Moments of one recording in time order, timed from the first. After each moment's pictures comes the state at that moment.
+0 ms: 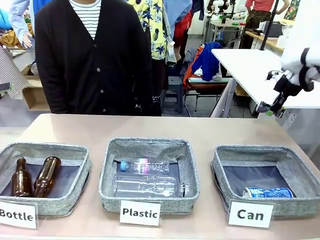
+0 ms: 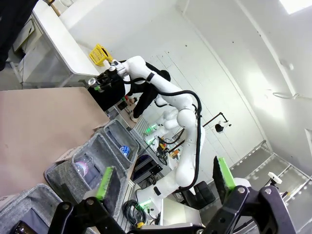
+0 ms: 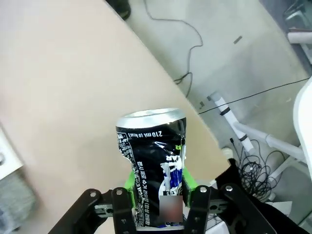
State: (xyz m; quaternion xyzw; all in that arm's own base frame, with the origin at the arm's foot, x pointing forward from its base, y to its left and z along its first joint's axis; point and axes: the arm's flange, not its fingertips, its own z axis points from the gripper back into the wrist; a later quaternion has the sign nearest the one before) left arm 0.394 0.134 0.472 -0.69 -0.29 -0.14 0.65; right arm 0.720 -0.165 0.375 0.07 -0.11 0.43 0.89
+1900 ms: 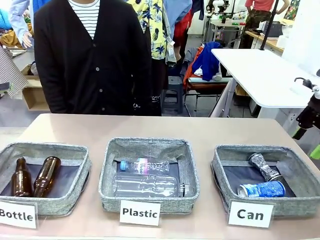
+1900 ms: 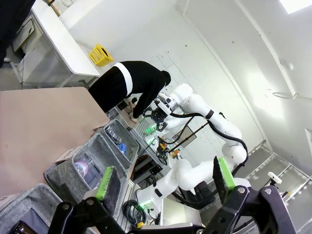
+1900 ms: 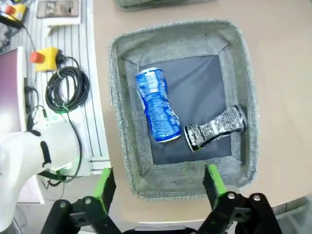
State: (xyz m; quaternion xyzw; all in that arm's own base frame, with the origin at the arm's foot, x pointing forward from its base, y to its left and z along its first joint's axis) left arm 0.394 0.135 0.473 -0.69 -0.29 -0.14 0.65; right arm 0.376 -0.038 0.479 0.14 -0.06 0.64 0.75
